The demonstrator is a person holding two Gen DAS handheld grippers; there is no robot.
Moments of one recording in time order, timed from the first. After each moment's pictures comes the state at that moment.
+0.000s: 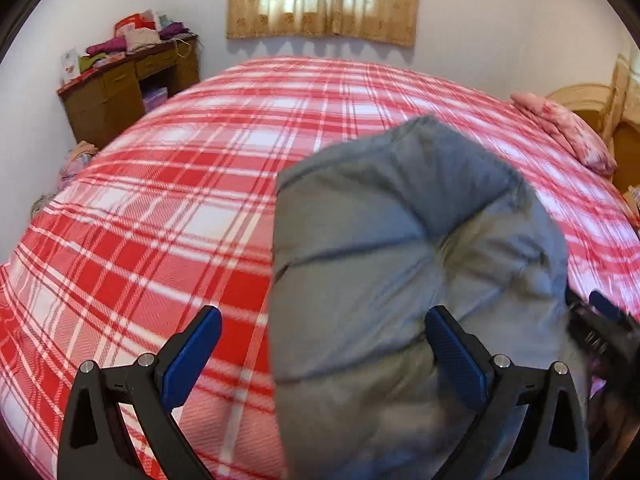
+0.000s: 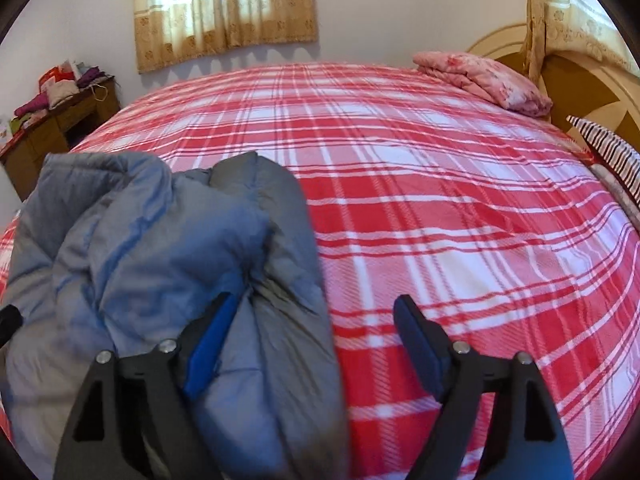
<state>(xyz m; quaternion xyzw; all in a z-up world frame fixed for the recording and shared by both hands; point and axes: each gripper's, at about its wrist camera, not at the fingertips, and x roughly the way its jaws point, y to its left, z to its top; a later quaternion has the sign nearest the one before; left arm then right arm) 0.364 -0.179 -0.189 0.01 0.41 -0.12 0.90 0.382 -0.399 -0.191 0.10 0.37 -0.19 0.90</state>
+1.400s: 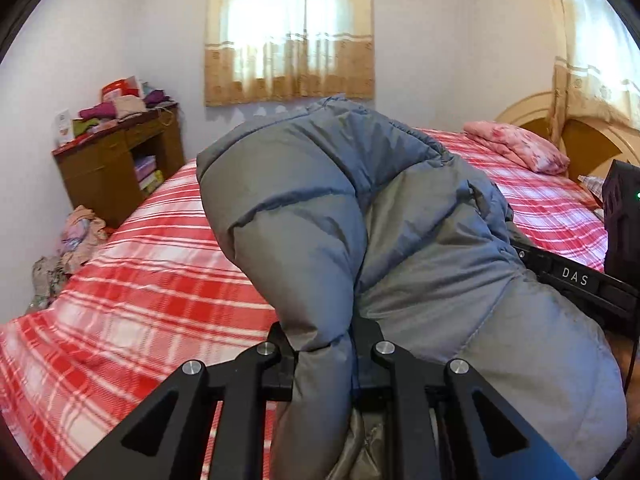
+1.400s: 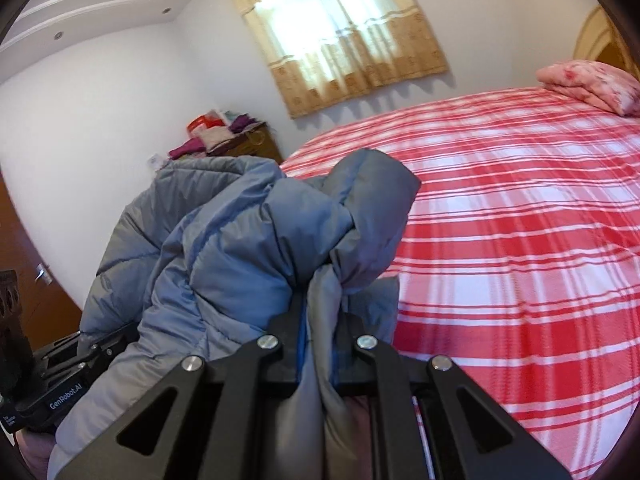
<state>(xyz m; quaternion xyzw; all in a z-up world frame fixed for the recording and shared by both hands) 0.262 -0.095 -0.105 0.05 0.30 -0.17 0.94 0.366 -0.306 -0.121 0.19 0.26 0.10 0.94</state>
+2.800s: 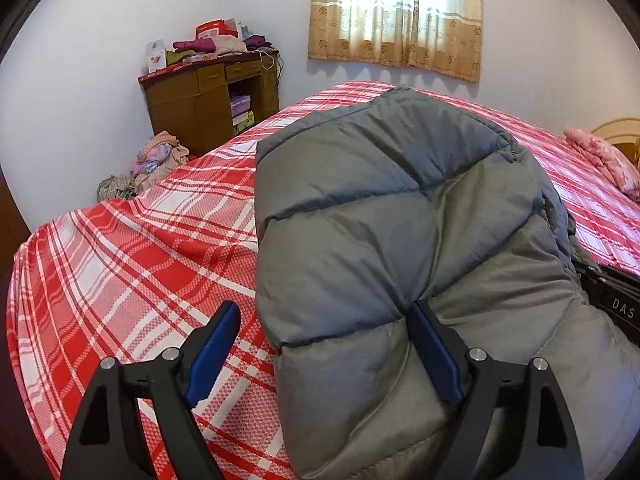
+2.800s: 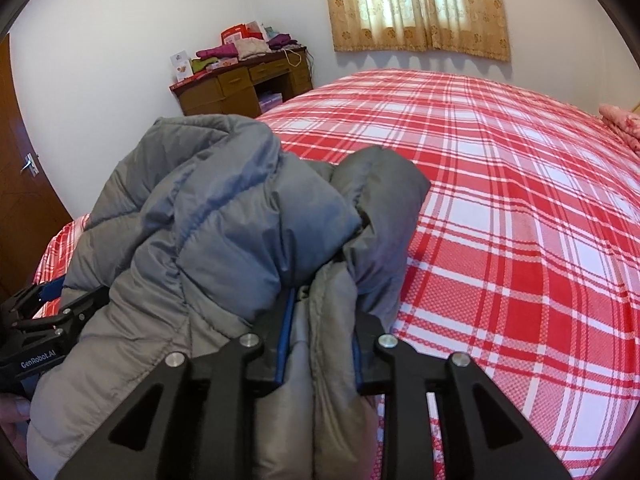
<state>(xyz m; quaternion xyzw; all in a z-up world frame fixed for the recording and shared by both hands) 0.270 0.069 -0.199 -0.01 0.36 -0.01 0.93 0.430 -0.175 -0.189 0.06 0.36 0.12 0.92</state>
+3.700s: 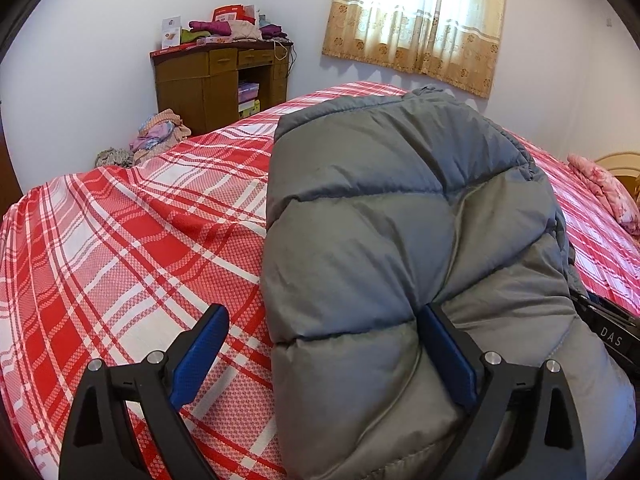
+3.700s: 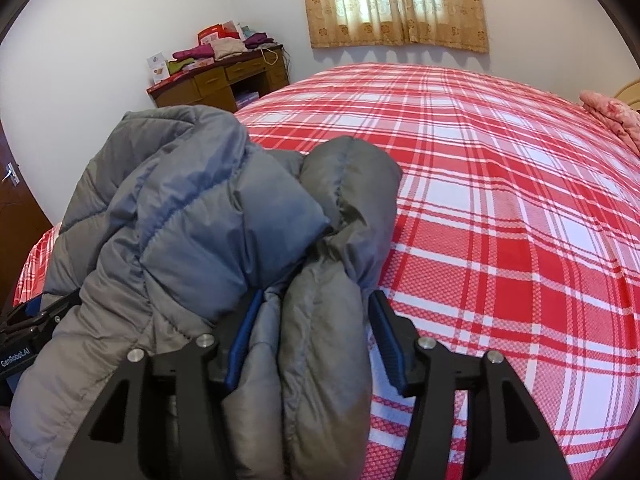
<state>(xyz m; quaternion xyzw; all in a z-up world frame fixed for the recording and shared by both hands) 0.276 0.088 -0.213 -0.06 0.36 -0.02 0.93 0.435 -0.183 -0.201 0.07 0.37 0.08 0.92</state>
